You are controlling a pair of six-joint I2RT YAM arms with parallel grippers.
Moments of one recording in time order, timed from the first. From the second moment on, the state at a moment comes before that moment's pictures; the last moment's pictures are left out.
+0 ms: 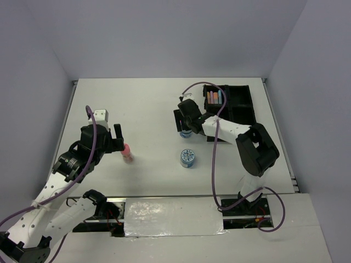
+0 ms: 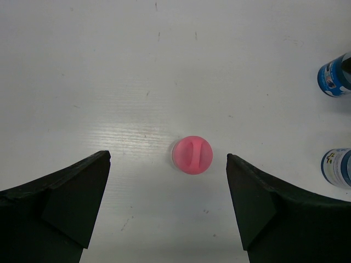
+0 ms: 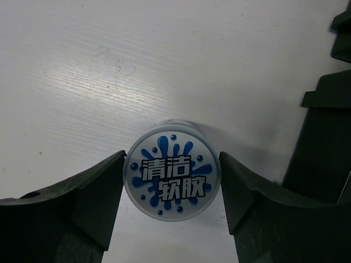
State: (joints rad) left arm -0.45 0.73 0.87 -0.75 -0.38 -0.37; right arm 0.63 1.79 1.19 -0.20 0.28 0.28
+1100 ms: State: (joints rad) left arm -0.45 0.71 0.87 -0.75 -0.38 -0.37; right arm 0.42 1.50 1.16 -0.24 0.10 0.23
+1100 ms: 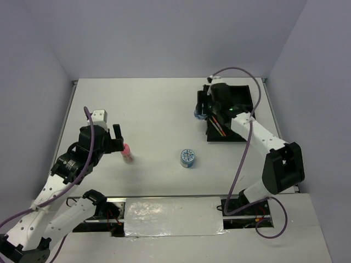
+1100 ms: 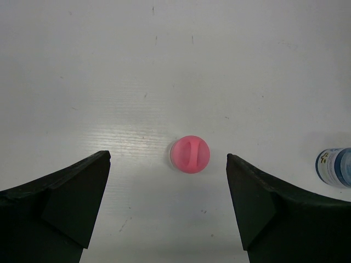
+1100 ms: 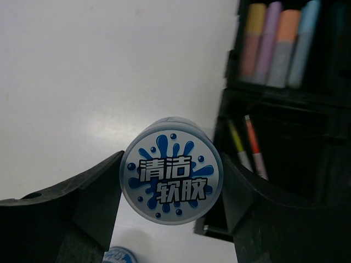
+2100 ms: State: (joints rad) left arm -0.45 0.65 0.87 -0.75 -0.35 -0.37; right arm -0.01 2.17 2.00 -0.43 0.41 0.26
